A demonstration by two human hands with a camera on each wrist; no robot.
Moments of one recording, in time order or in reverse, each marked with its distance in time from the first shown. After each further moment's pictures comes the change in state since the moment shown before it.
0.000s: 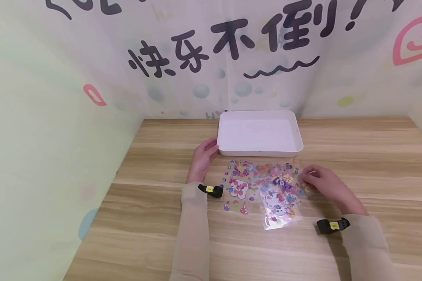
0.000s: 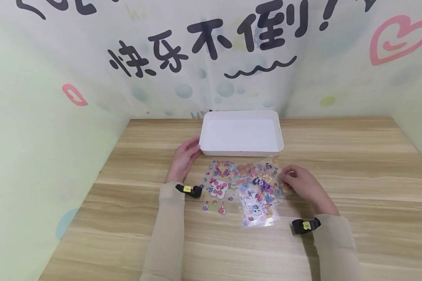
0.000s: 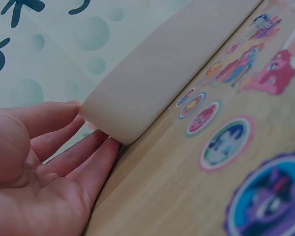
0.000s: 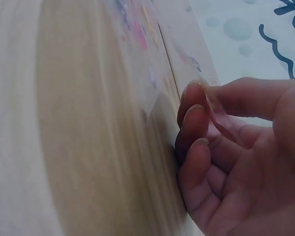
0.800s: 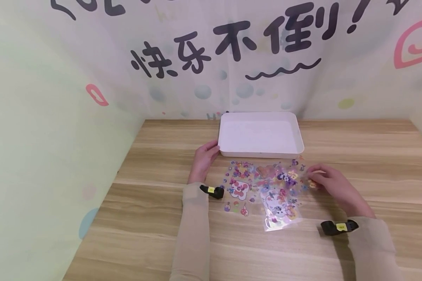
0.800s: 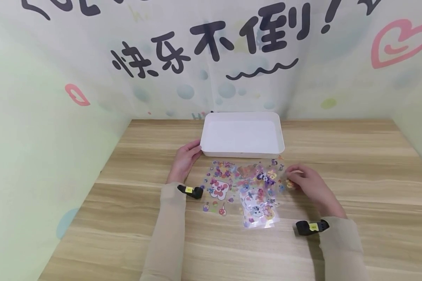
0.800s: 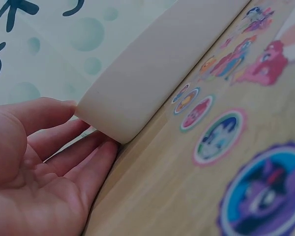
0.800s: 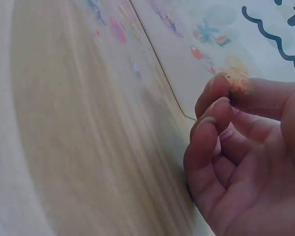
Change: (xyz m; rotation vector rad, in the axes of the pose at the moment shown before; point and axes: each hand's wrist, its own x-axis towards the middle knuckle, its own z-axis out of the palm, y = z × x) left_hand 0.005 -0.010 -0.001 0.090 0.039 -0.014; right_hand -0.002 0.013 -0.008 0.164 0.029 -0.020
